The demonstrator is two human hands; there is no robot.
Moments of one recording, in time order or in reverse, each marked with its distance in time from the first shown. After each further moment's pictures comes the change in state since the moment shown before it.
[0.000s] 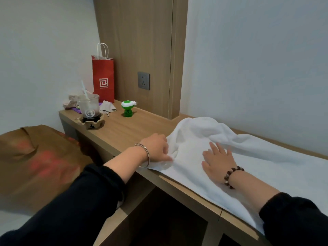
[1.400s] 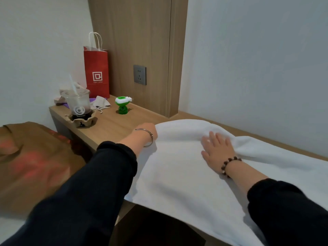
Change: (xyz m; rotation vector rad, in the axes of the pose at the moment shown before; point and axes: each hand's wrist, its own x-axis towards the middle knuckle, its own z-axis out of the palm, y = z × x) left_hand 0.094 -0.044 -0.002 -0.024 -0.070 -0.376; right_hand 0.057 0.022 0.002 -0.007 0.049 0.028
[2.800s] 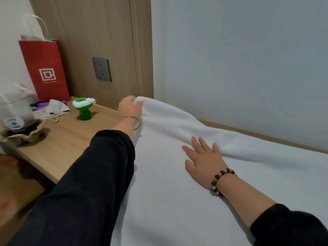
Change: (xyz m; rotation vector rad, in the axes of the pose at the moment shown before) left_hand 0.132 0.043 -0.013 -0.829 0.604 -0.119; right_hand 0.004 0.008 0.022 0.128 -0.037 -0.009
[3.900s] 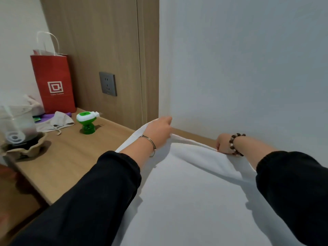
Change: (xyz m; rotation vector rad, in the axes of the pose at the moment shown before) left_hand -0.033 0.035 0.027 0.791 -0.308 0.849; right_hand 0.116 0.079 -0.087 -0.028 -0.392 0.263
